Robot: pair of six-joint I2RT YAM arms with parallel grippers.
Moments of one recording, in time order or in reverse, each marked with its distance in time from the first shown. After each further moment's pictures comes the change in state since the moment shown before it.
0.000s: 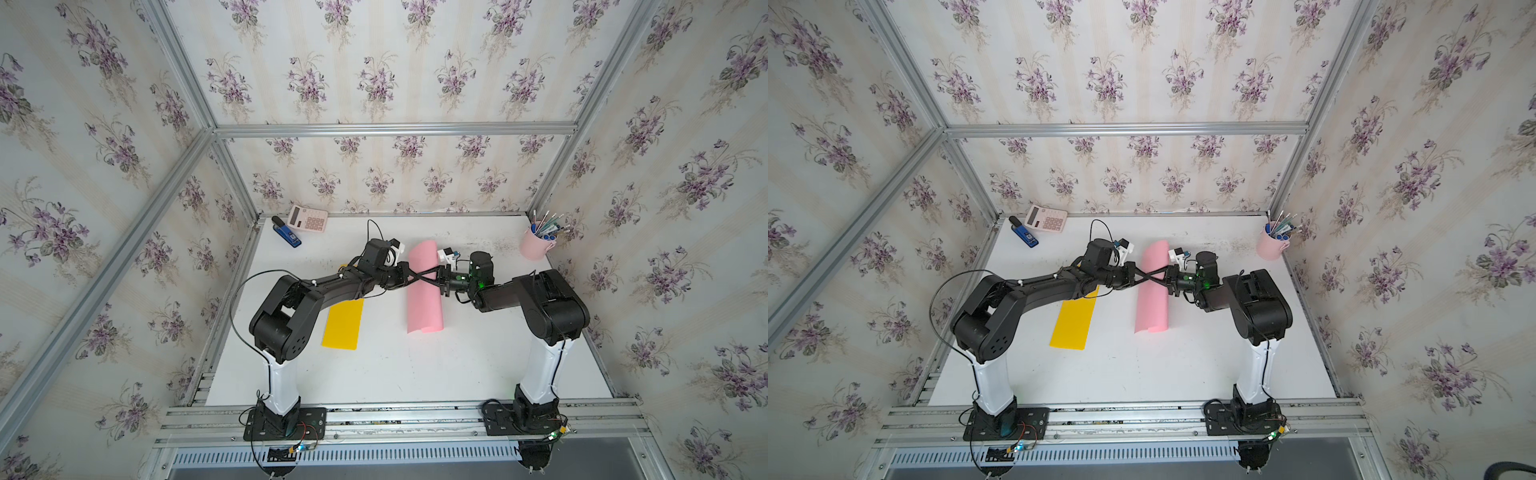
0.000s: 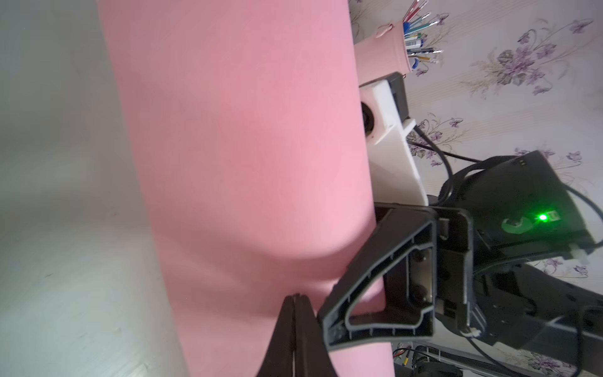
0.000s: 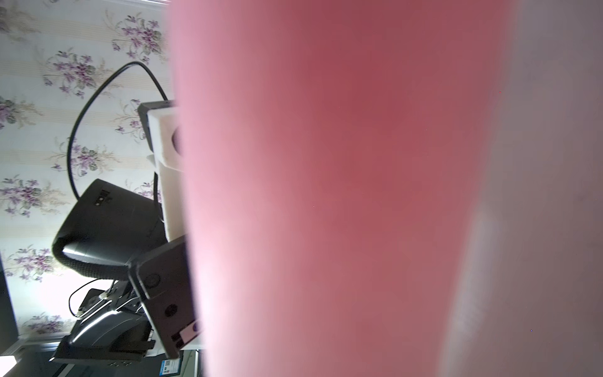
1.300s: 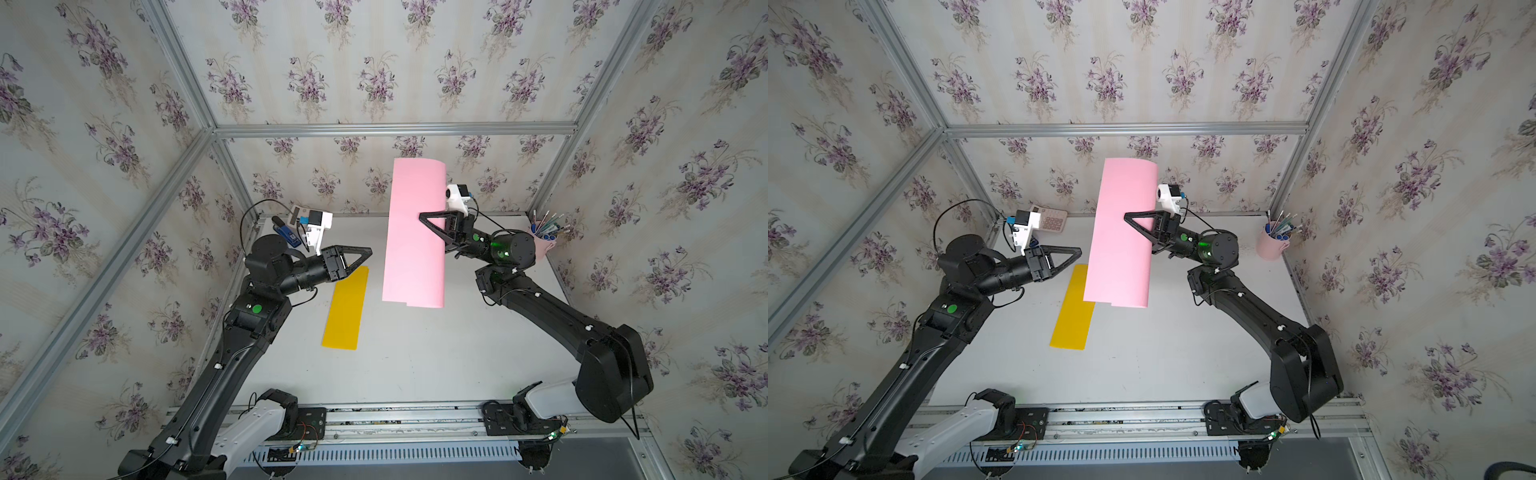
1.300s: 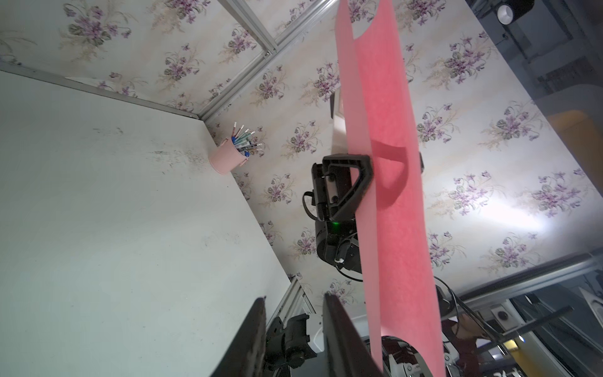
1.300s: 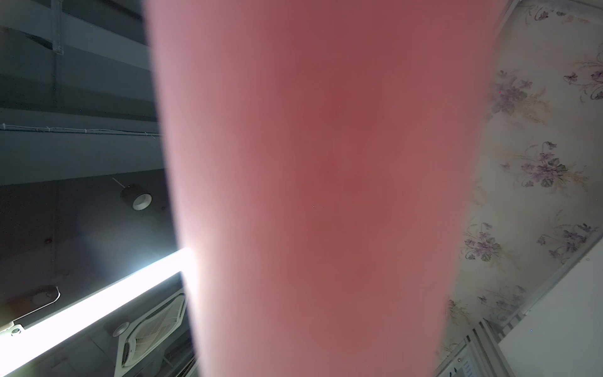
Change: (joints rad) left arm 0.229 -0.912 -0.118 -0.234 0.232 -0.142; right arm 0.256 -0.512 0.286 0.195 0.235 0.584
